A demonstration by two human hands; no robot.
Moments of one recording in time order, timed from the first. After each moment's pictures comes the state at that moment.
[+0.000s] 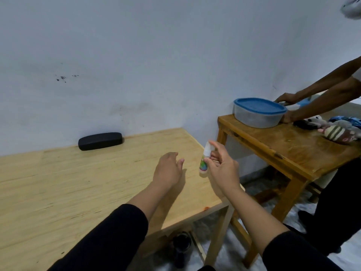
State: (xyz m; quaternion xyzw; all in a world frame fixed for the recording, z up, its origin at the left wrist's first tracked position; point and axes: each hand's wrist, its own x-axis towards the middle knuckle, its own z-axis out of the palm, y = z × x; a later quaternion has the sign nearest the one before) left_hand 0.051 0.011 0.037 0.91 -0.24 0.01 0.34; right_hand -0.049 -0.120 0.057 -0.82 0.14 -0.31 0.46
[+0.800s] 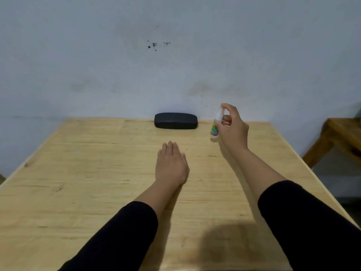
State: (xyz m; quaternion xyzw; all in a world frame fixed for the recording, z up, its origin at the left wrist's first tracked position) left_hand 0.146 0.164 -0.010 0.99 -0.04 0.02 0.16; right_hand 0.177 0.003 0.058 -0.82 0.06 -0.24 0.51
